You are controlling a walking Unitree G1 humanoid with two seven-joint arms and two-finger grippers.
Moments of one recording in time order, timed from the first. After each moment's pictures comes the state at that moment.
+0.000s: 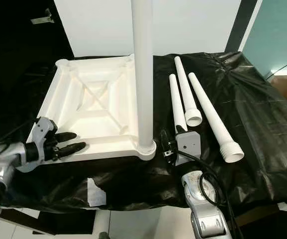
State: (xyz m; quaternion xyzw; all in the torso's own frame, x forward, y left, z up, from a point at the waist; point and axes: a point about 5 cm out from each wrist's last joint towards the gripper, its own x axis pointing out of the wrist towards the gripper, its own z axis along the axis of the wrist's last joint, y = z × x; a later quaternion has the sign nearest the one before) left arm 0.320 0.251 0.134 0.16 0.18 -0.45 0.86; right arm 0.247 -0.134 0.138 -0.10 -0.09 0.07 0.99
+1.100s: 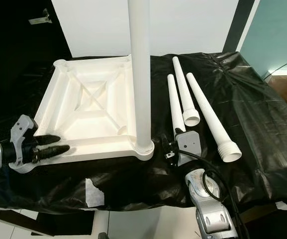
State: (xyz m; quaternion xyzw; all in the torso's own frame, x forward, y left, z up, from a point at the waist) left arm 0.286 0.260 0.132 0.11 0.23 -0.50 0.83; right arm 0.253 -0.140 0.128 -0.13 -0.05 0.11 0.98
